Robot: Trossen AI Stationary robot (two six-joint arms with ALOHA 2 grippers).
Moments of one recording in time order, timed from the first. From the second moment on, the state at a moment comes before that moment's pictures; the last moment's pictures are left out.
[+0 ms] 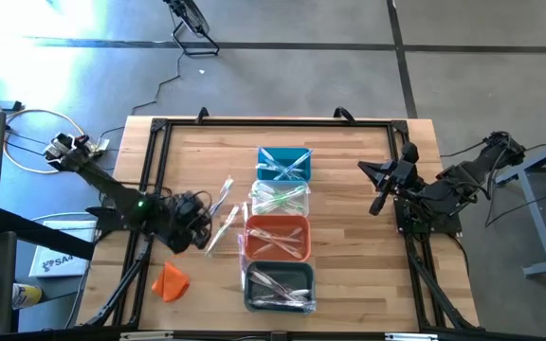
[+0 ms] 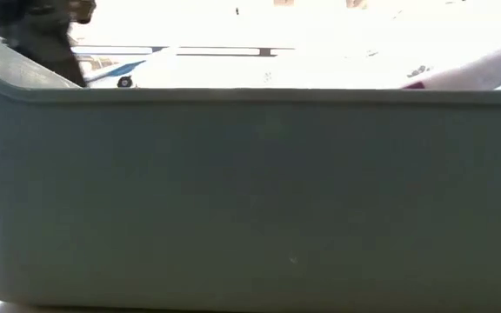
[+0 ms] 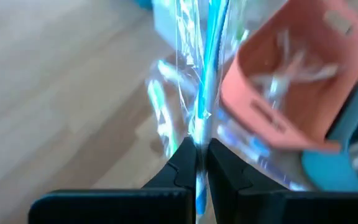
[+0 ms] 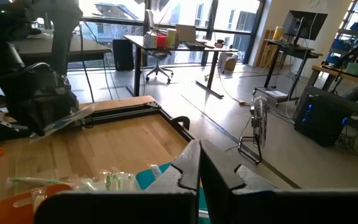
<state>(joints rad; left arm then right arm) -0.57 1.06 0.82 -0.83 -0.59 -1.28 0.58 0.82 0.95 -0.43 1.15 0.19</state>
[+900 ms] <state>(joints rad) 0.15 1.14 0.82 0.00 -0.11 -0.47 0.58 0.82 0.95 -0.38 1.15 0.21</state>
